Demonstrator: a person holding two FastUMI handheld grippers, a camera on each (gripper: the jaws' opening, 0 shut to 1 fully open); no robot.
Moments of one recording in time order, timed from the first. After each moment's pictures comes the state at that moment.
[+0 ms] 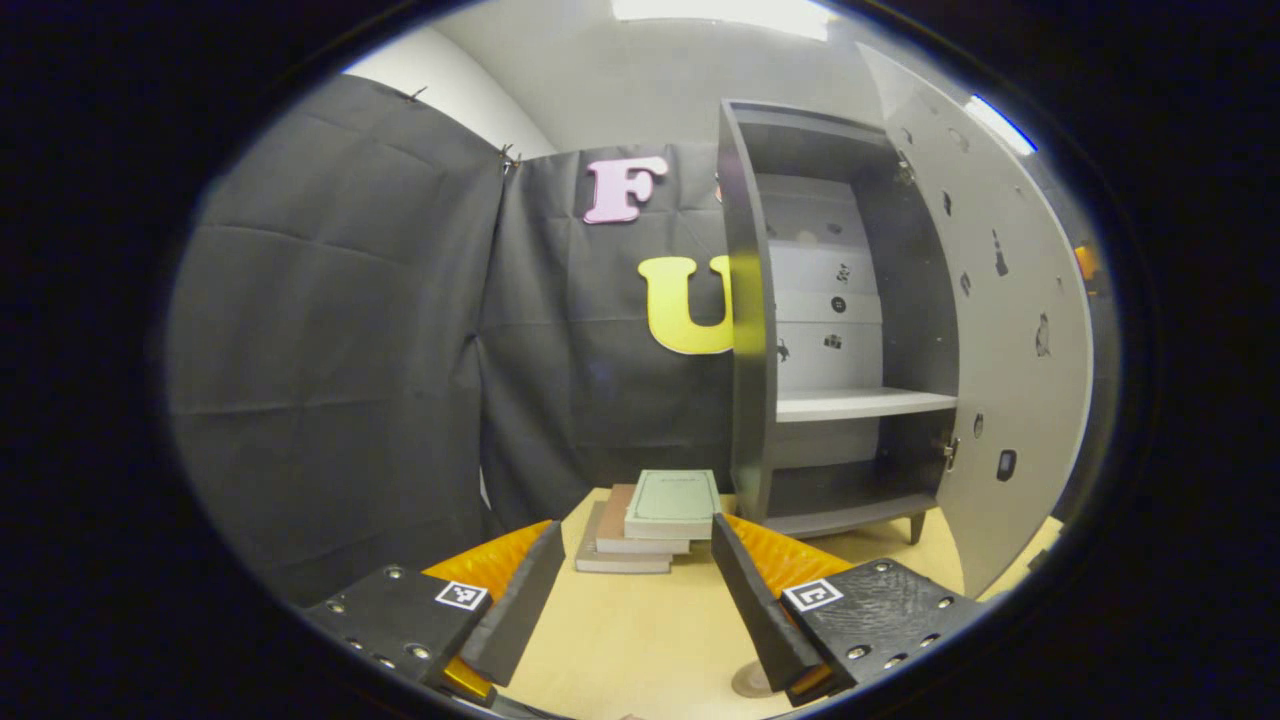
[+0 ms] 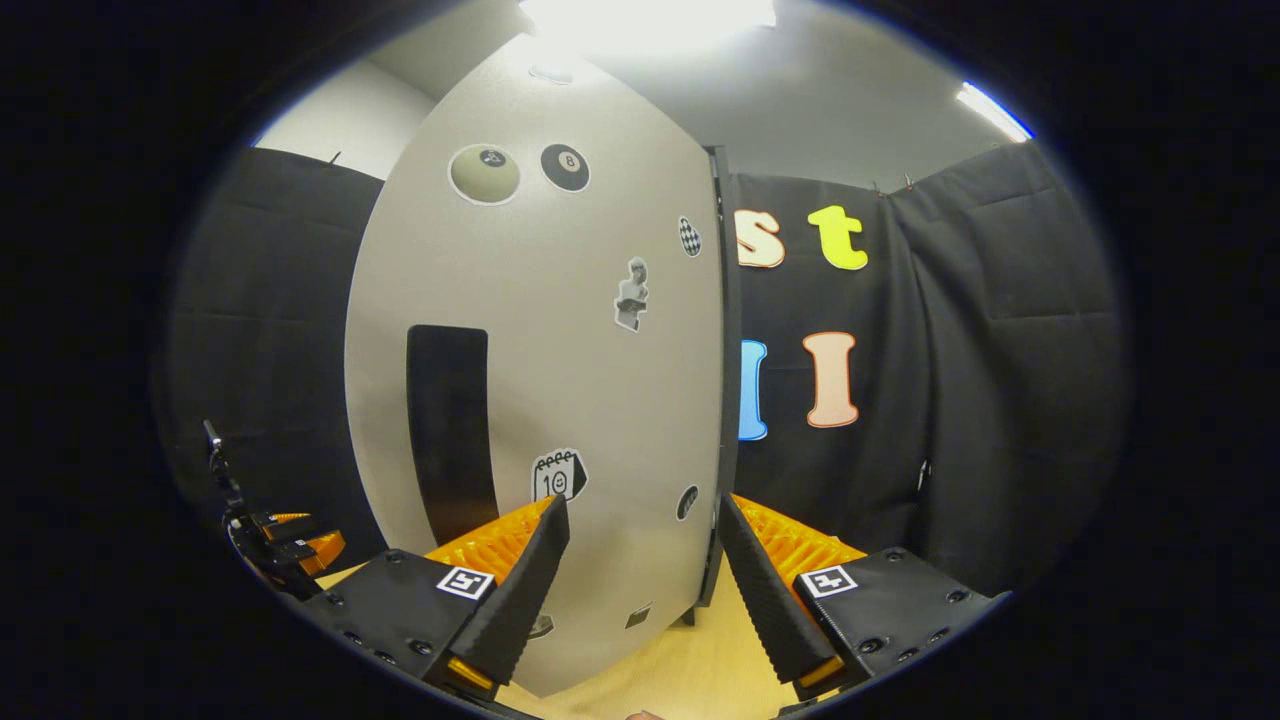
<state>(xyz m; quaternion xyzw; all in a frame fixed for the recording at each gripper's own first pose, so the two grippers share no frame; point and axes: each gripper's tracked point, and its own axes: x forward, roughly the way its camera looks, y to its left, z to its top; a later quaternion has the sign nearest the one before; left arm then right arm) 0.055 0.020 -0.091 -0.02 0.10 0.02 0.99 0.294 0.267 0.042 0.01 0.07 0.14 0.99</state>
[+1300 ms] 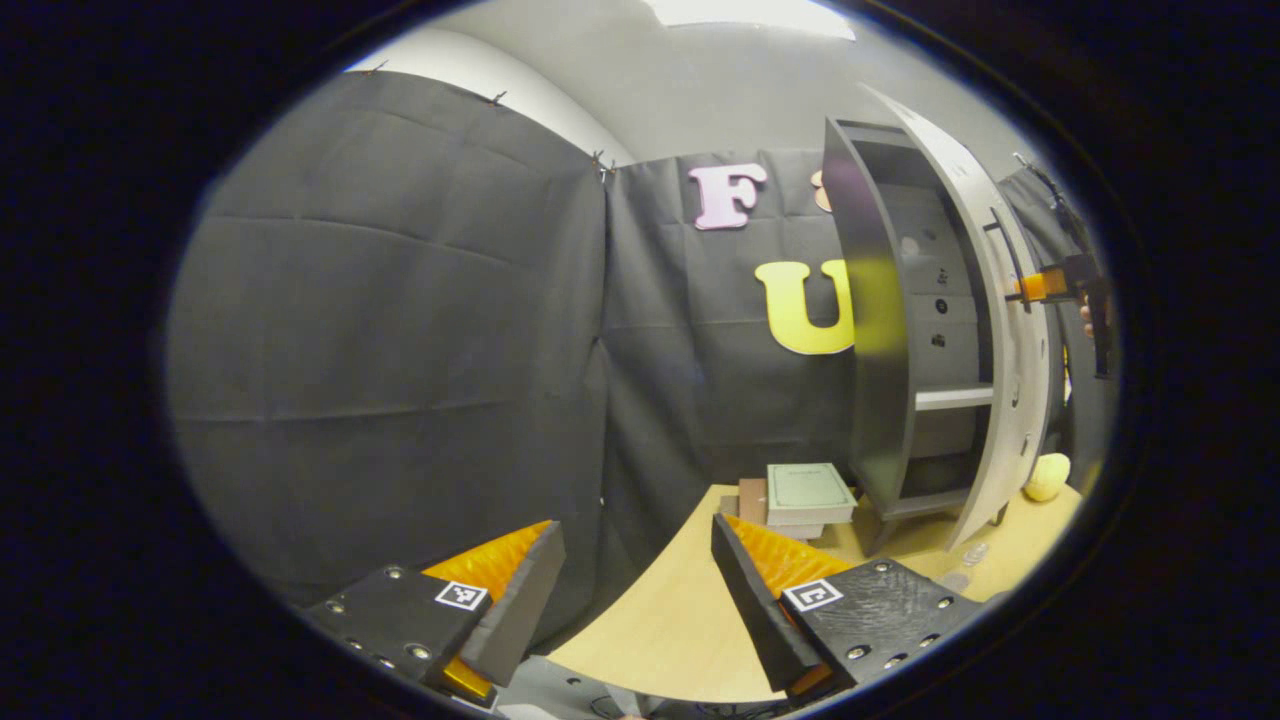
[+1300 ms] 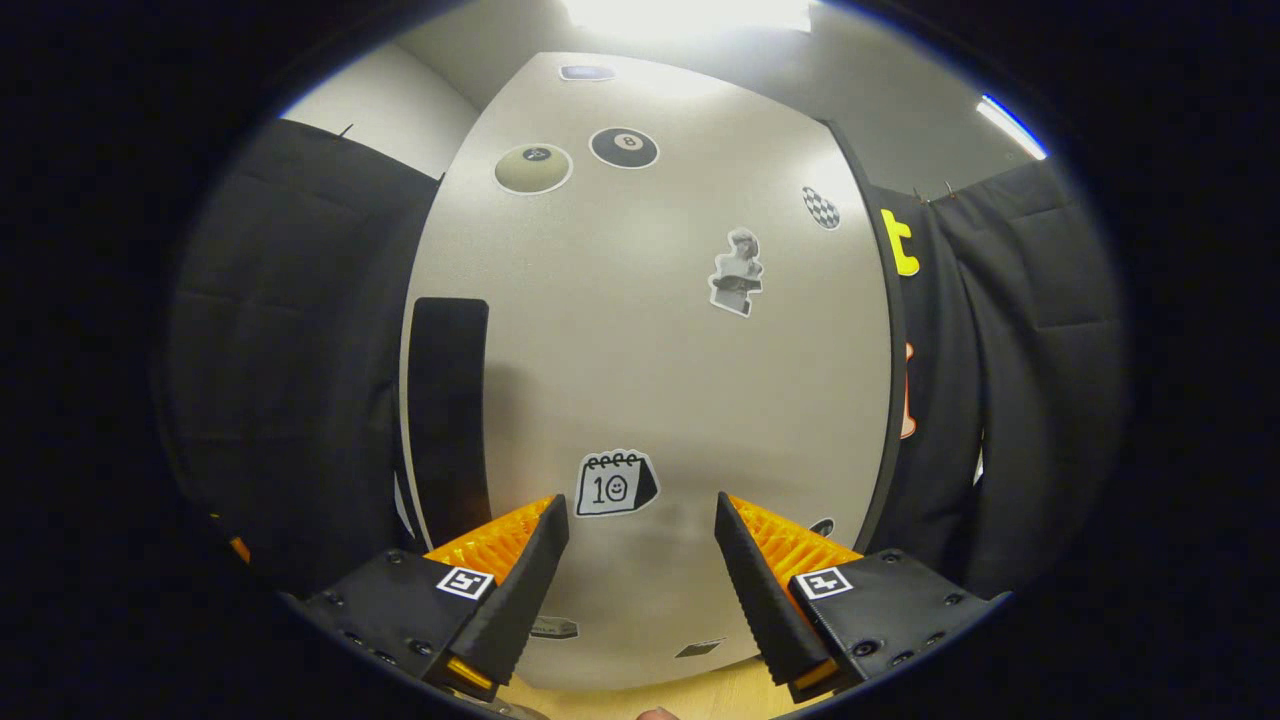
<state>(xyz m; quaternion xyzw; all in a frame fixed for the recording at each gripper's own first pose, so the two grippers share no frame) -0.020 0.200 -0.096 0.00 0.10 0.14 0.98 0.381 0.409 0.019 0.00 0.06 0.14 0.99</state>
